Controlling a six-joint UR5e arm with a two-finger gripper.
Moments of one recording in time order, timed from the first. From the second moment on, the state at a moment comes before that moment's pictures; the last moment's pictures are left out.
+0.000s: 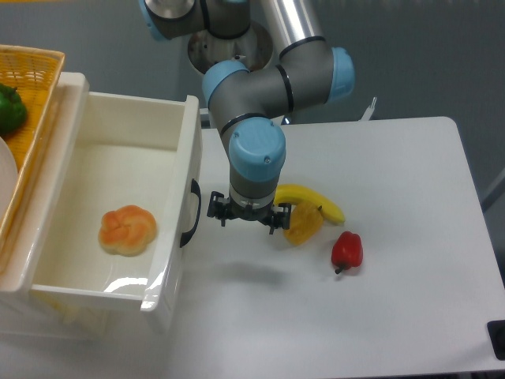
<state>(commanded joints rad) 2.36 -1.93 -1.60 -1.26 1.50 0.49</state>
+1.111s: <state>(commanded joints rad) 2.30 -1.92 -1.60 -1.26 1.47 0.48</state>
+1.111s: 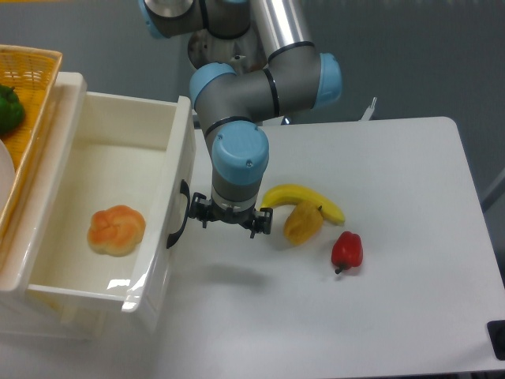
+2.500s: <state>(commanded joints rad) 2.24 -1.89 -1.60 -1.26 1.42 0.48</state>
